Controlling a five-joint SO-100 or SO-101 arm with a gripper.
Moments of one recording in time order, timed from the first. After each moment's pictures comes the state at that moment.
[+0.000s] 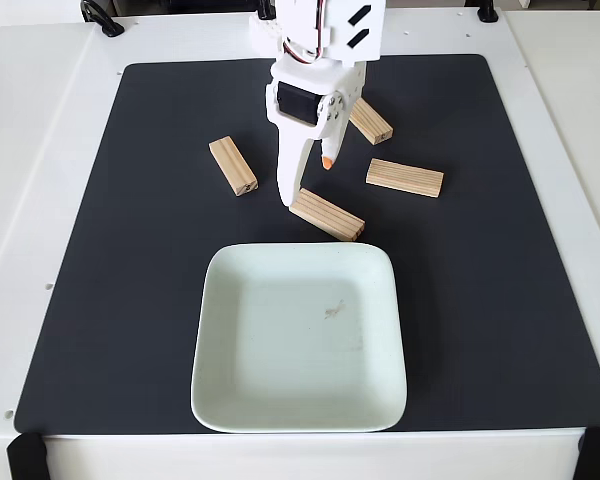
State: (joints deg) arm -14.3 78.1 83.0 75.0 42.9
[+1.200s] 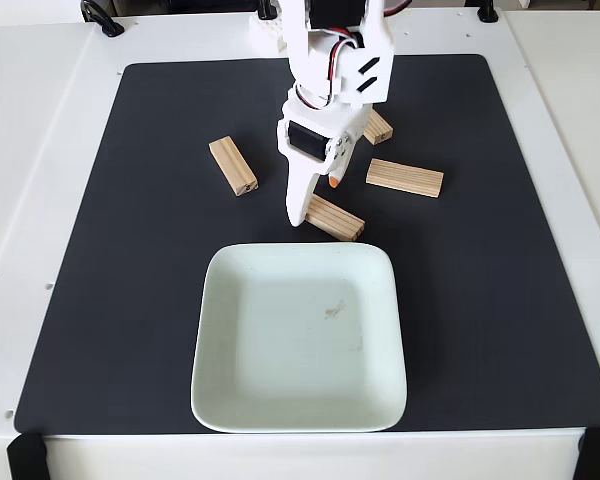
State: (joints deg) arm -15.6 67.9 78.8 75.0 46.1
